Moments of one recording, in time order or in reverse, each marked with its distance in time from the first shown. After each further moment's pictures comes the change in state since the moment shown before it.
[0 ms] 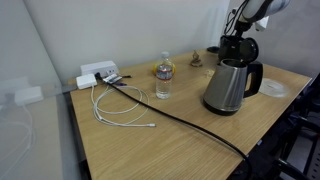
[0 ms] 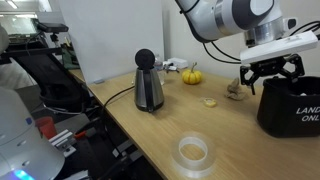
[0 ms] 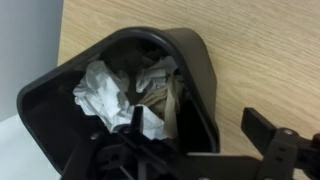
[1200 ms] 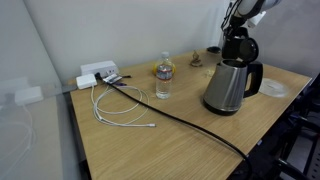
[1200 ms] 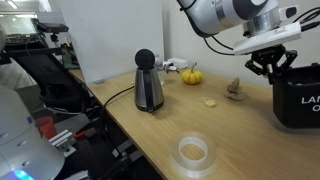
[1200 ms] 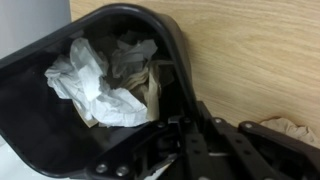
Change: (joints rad) arm 0.073 0.005 -0.044 0.062 -0.024 0.001 0.257
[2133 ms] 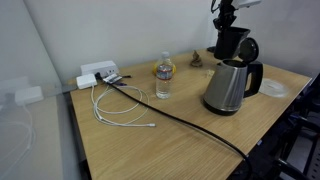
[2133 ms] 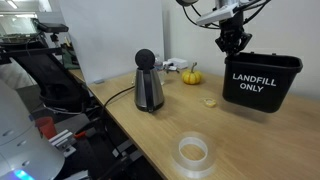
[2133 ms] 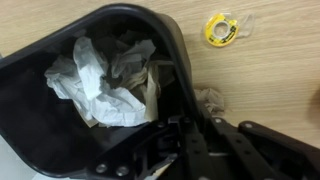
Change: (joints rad) arm 0.145 -0.153 0.041 0.007 0.159 -0.376 0.395
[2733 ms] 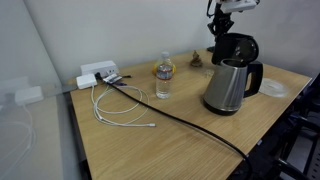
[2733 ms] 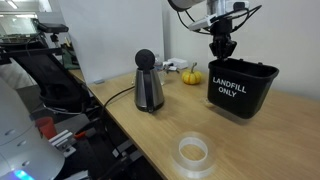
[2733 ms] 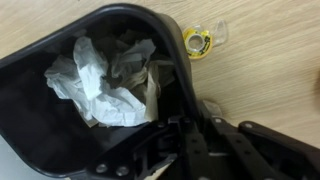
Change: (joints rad) arm 0.049 0.022 -0.002 -0.003 0.001 -0.048 0.288
